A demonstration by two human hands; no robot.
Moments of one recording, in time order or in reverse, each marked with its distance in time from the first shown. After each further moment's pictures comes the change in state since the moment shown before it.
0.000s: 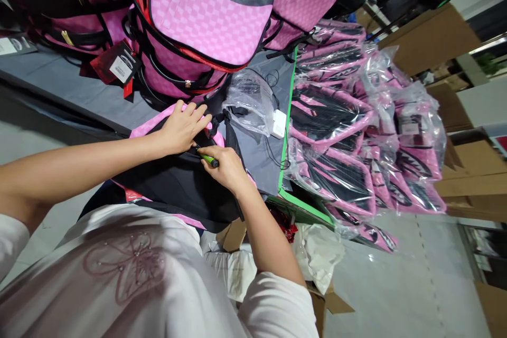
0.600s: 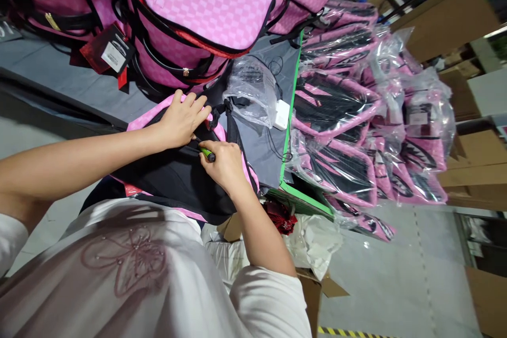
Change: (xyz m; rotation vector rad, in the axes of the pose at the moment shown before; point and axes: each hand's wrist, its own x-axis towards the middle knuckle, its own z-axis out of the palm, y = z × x) left_hand 0.003 0.001 0.004 0.074 0.031 -0.016; right_hand 0.000 -0.021 0.006 -0.138 0.066 0.196
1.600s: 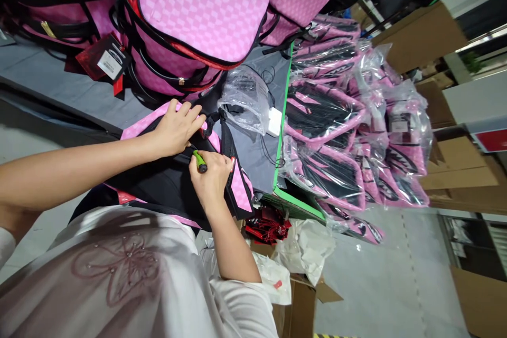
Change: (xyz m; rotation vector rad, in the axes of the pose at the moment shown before) left_hand -0.001 0.001 -0.007 -0.011 -0.026 0.021; right_hand -0.011 -0.017 0.041 0.049 0.414 0.191
